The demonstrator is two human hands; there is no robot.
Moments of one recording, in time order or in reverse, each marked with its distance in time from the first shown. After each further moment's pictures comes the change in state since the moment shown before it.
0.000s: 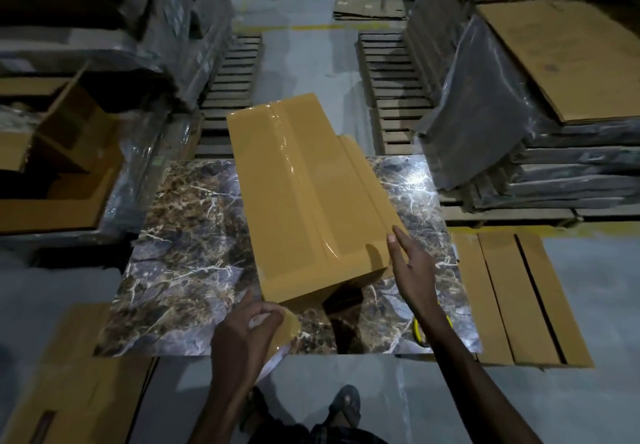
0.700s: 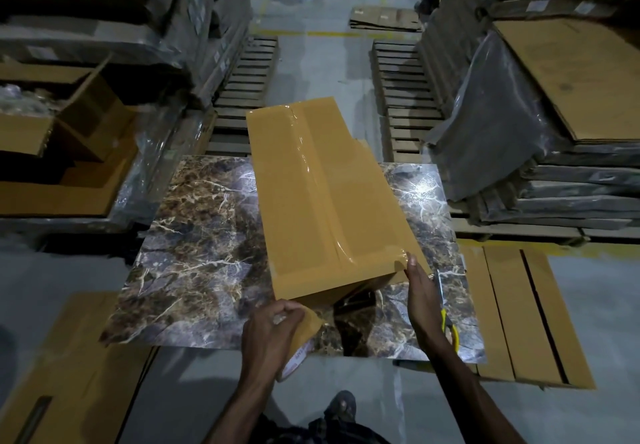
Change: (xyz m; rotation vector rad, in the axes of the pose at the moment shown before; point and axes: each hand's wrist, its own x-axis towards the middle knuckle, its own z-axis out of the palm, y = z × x) left_hand 0.000 -0.006 0.027 -0.130 0.052 -0.131; right_hand -0.034 0.016 0.015 0.199 0.002 0.224
